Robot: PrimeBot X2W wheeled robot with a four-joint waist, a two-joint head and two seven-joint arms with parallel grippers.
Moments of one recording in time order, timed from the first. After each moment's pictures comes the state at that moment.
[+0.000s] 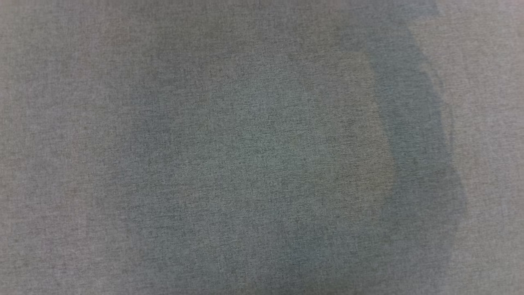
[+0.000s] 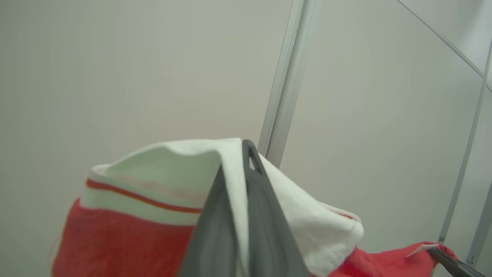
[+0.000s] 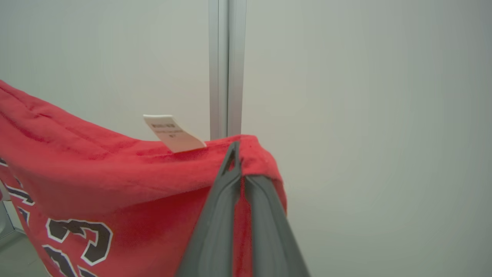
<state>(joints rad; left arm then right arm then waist) -1.65 0.31 -0.46 0.70 -0.85 -0.13 -0.10 -1.61 -0.36 0.55 0.93 0.68 0.13 -0.26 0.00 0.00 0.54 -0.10</state>
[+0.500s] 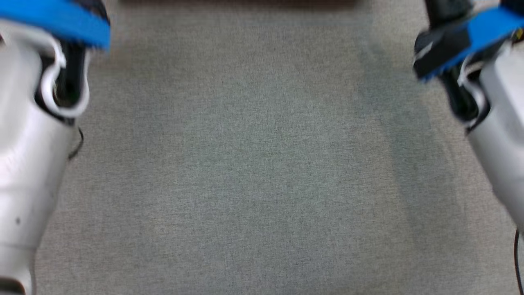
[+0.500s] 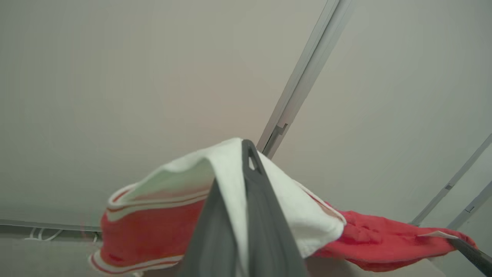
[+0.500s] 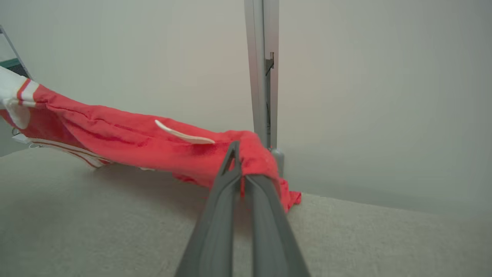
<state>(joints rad) -1.10 0.41 -0.56 0.59 -1.02 -0.13 -0.25 -1.11 -0.37 0.56 0.71 0.70 0.13 -0.26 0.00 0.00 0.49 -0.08</state>
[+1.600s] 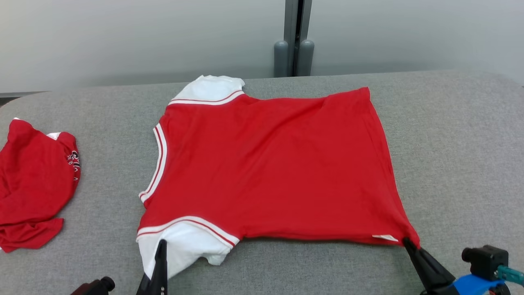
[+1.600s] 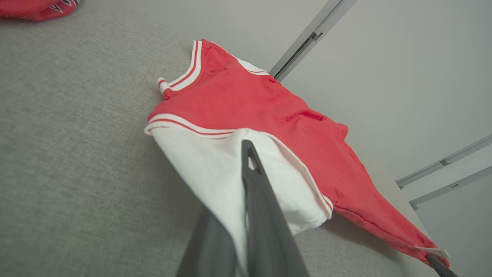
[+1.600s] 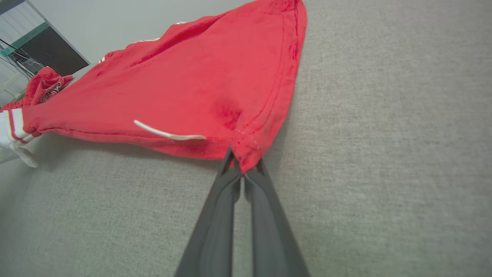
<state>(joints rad) 0.10 0.26 -0.37 0.12 -0.90 0.00 -0.26 -0.10 -0.48 0.50 0.38 0.80 0.13 -0.26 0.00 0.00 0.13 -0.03</state>
